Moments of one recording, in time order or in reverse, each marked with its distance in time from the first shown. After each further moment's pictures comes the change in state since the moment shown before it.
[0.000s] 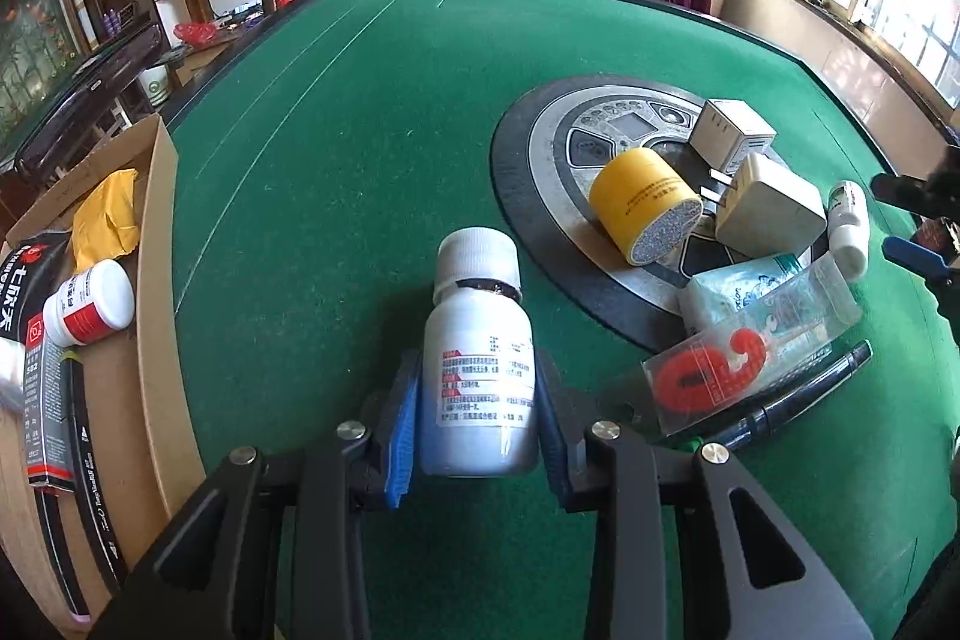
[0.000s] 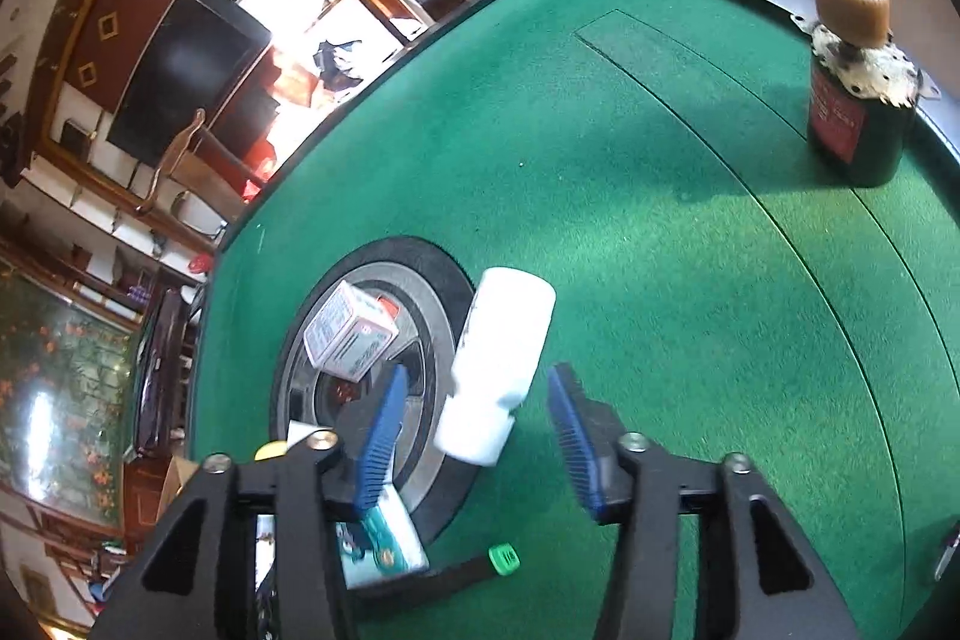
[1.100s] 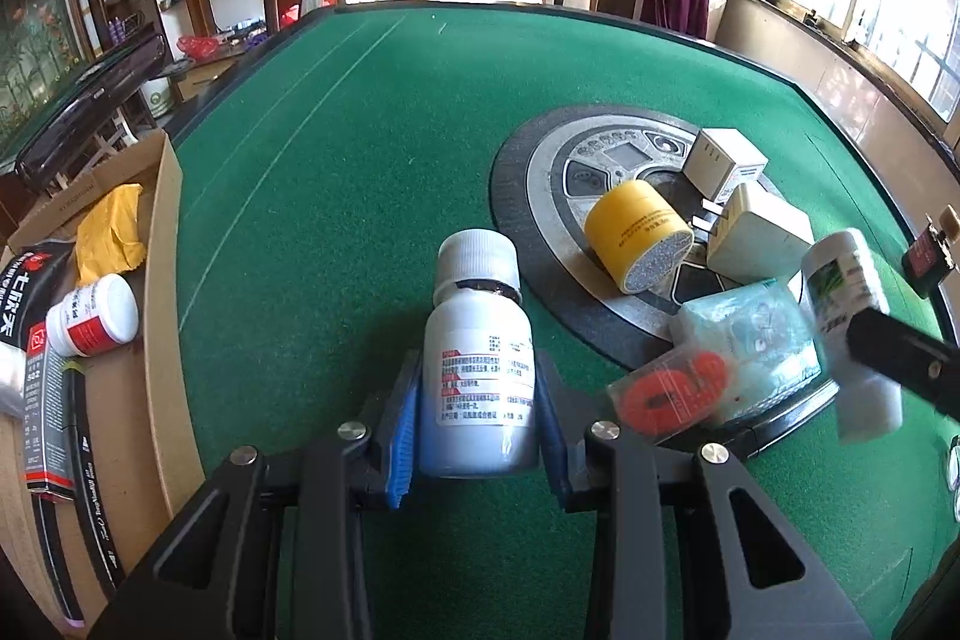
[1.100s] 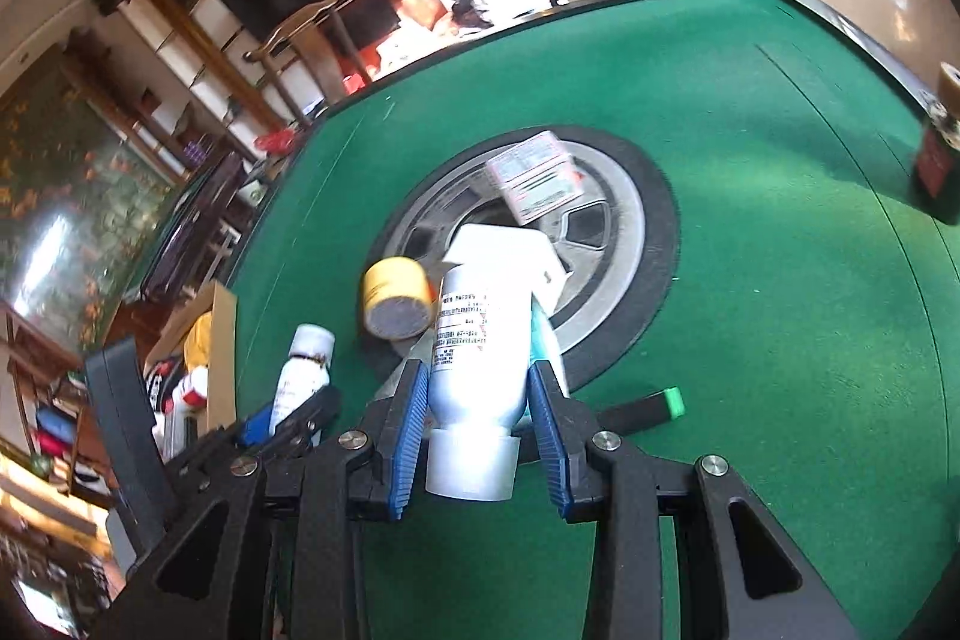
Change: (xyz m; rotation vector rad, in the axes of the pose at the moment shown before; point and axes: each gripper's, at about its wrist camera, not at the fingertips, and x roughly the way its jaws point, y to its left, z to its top) left arm -0.010 0.000 0.002 -0.009 -0.071 -0.005; right arm -0.035 0.058 -0.098 -0.392 0.064 0.132
